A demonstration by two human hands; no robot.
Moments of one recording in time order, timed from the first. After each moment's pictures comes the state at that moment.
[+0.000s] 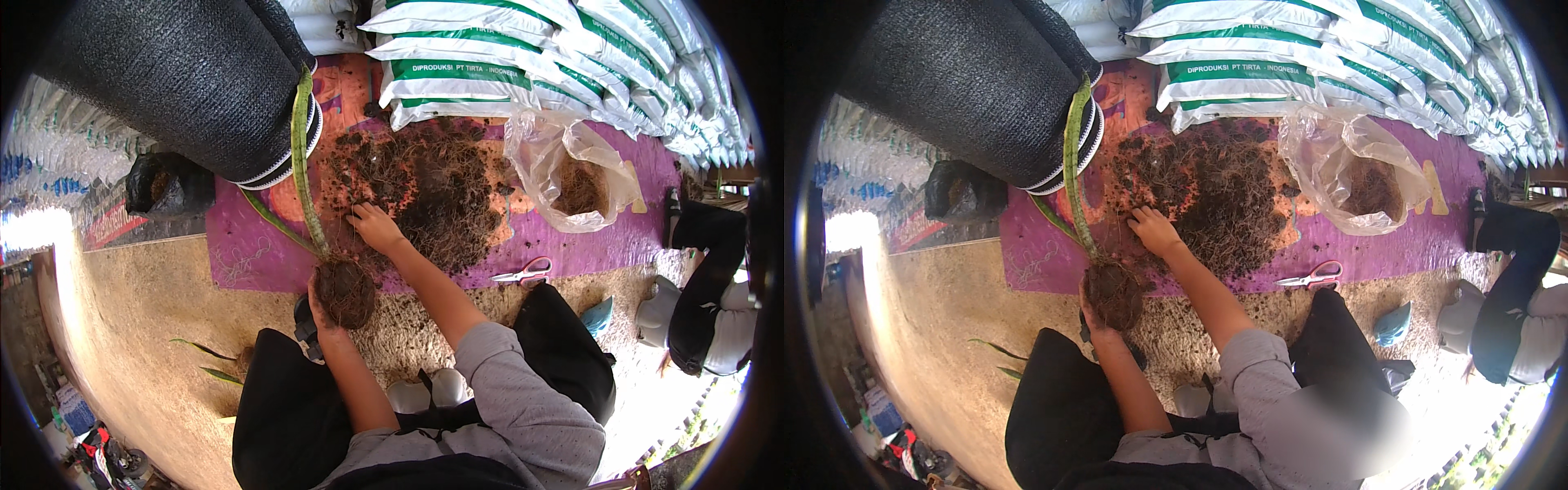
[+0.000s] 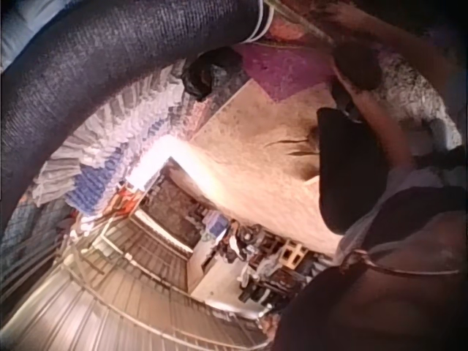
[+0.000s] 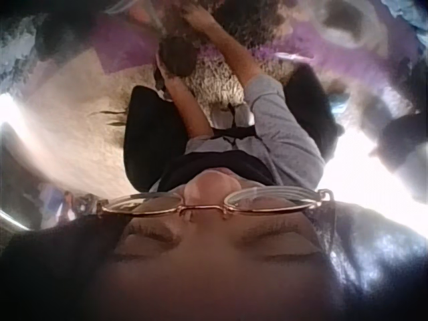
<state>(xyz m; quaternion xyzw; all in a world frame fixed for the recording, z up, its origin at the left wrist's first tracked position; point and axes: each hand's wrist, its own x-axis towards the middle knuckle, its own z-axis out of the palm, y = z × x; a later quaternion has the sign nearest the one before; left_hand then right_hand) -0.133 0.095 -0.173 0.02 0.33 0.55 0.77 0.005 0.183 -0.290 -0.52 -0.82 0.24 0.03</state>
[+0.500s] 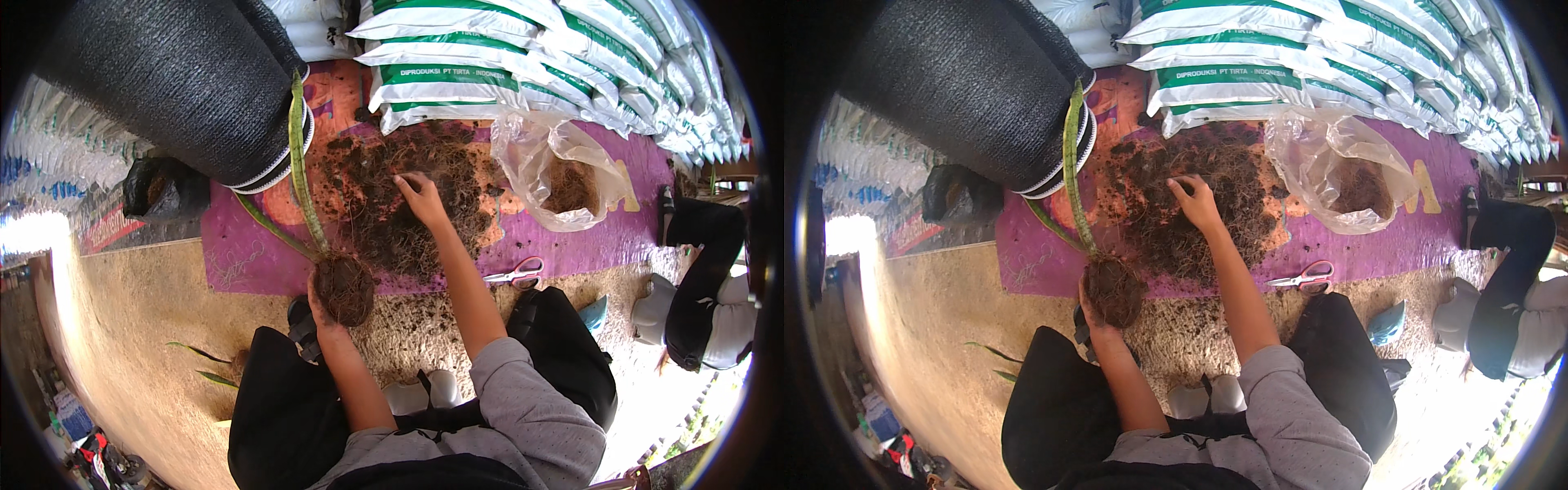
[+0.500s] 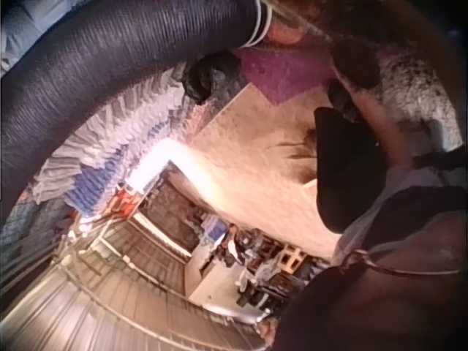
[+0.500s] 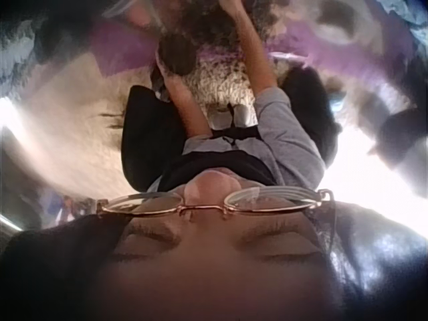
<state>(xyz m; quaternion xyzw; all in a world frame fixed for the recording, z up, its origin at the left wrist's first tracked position) -0.116 0.093 -0.168 0.03 0.35 0.55 0.76 0.106 0.194 -0.244 -0.72 -0.42 0.38 0.39</state>
